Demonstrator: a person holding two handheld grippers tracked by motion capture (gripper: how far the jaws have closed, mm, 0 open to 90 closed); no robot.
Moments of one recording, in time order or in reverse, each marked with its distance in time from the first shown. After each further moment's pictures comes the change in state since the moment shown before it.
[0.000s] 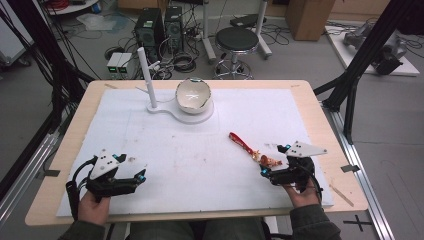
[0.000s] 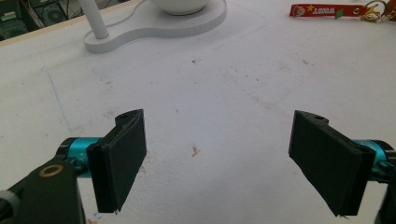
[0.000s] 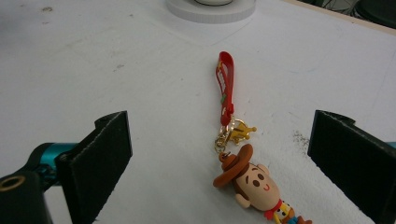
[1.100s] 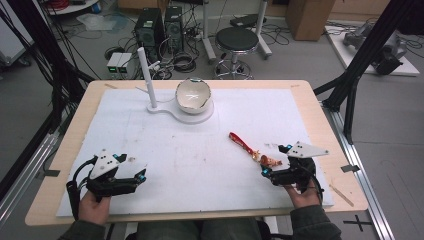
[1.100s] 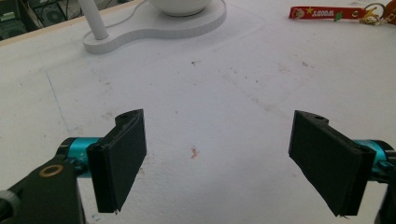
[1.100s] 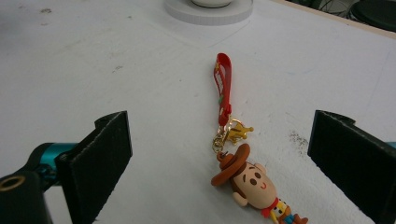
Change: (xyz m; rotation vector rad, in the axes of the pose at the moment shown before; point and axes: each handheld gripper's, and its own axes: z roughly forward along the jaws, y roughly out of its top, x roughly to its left) left arm 0.000 -0.001 0.000 -0.009 -0.003 -0.008; right arm 0.000 -0.001 -0.003 -0.010 -0.009 -0.002
